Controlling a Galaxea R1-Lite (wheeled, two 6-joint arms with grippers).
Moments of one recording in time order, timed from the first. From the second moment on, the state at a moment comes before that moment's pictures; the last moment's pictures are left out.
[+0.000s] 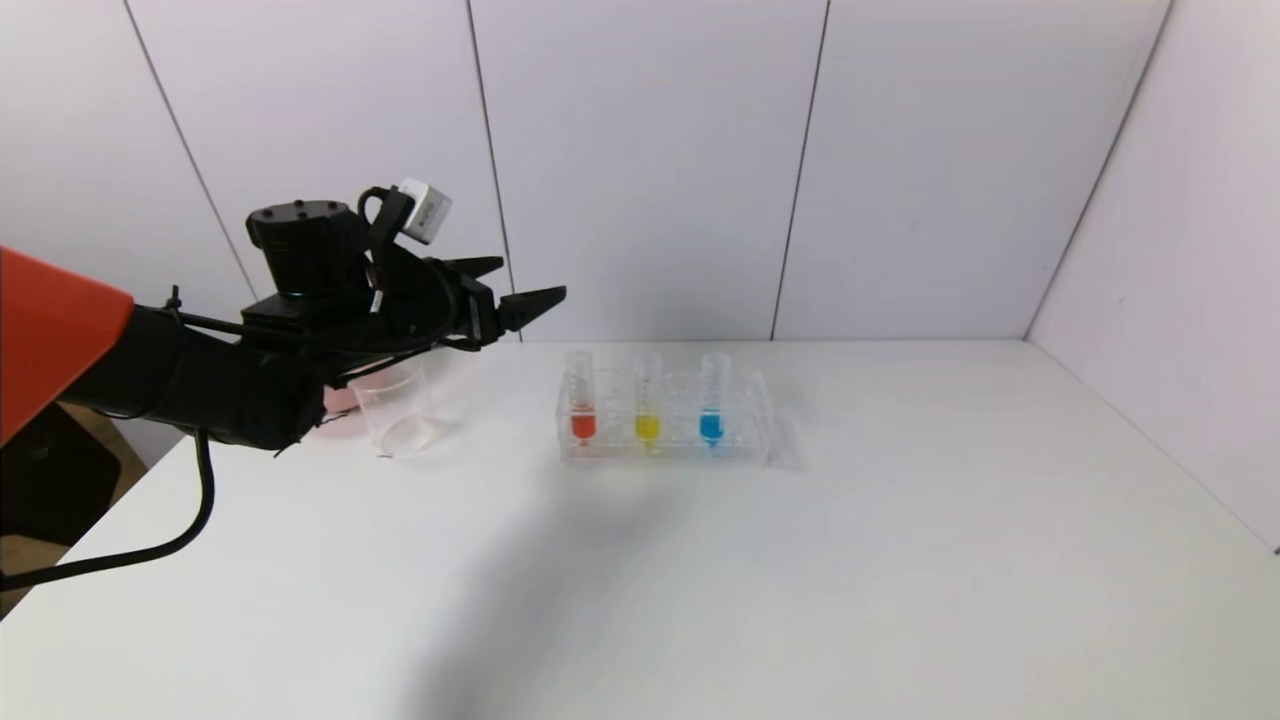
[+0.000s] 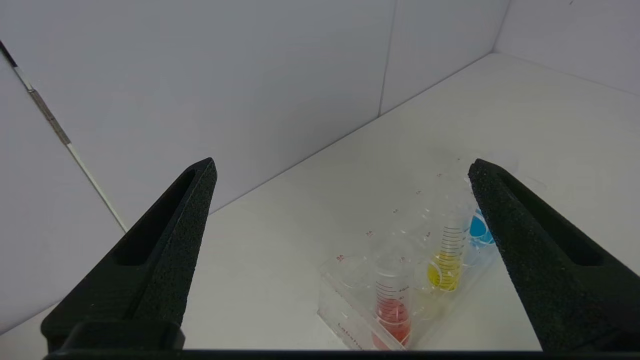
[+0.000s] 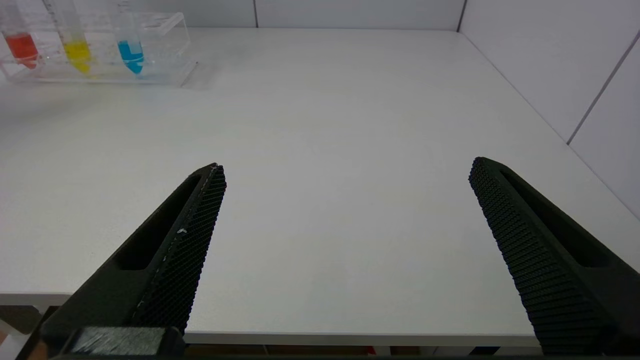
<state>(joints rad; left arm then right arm) -0.21 1.99 -1.15 -0.88 -0.56 0.01 0.00 0.00 0.00 0.01 0.00 0.00</state>
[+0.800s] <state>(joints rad) -0.28 2.11 -1.09 -0.97 -0.60 0.02 0.00 0.00 0.00 0.01 0.00 0.00</state>
